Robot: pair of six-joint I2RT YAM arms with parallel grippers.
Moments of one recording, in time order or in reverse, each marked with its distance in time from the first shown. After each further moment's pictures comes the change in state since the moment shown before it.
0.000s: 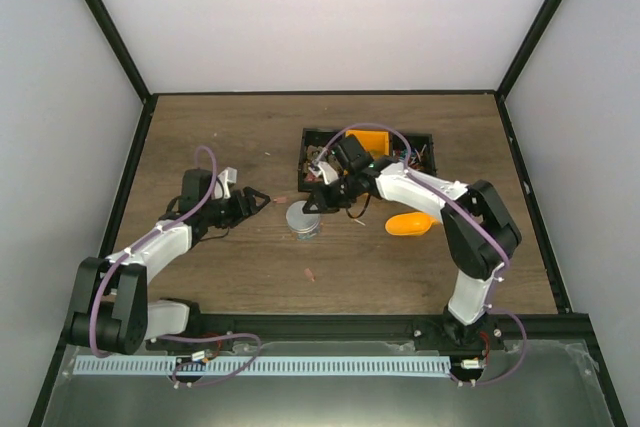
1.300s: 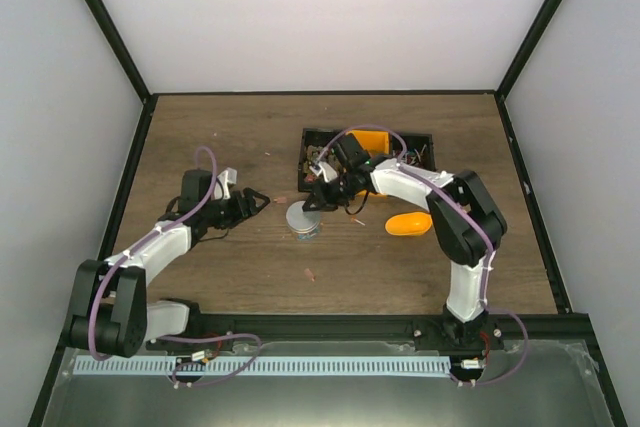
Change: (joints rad) left arm -0.002 -0.014 0.000 -0.022 -0.005 0.020; right arm -0.051 0.098 0.044 0.043 -0.056 0.031
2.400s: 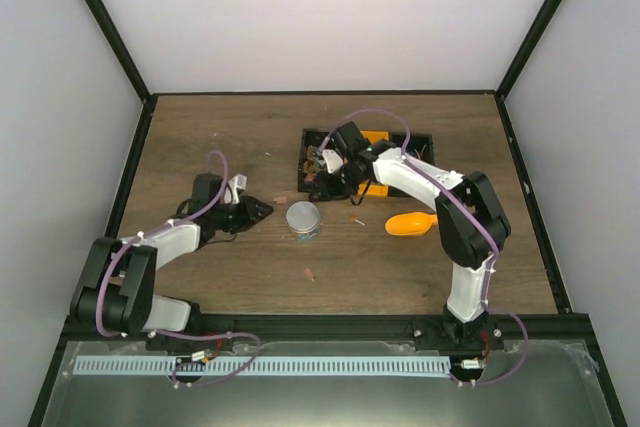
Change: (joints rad) left arm -0.043 0.122 -0.027 0.134 0.050 -0.073; right arm -0.007 -0.013 0.125 -0.214 0.226 -0.126
